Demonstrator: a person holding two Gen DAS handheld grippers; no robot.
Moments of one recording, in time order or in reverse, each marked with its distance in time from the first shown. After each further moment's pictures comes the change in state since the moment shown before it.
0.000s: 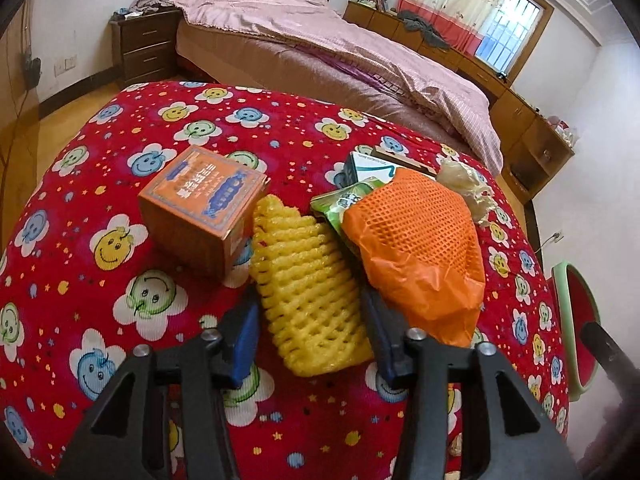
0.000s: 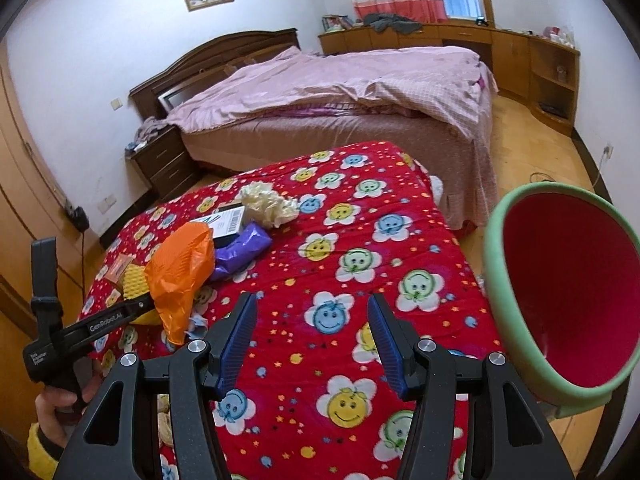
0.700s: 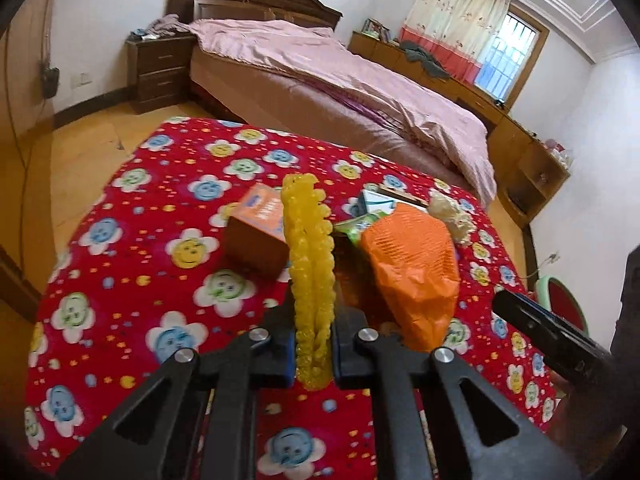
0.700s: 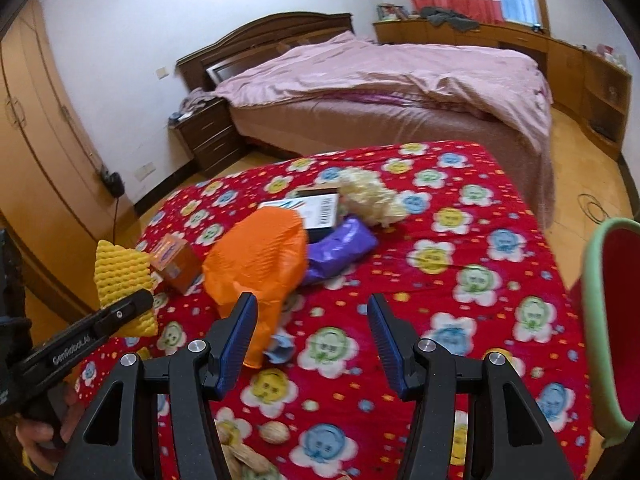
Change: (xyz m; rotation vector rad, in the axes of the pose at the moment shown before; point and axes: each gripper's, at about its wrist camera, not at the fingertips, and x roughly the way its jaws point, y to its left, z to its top) left arm -0.067 0.023 -0.009 -0.020 -0.121 0.023; right arm 0.043 0.071 0.010 -0.122 0.059 0.134
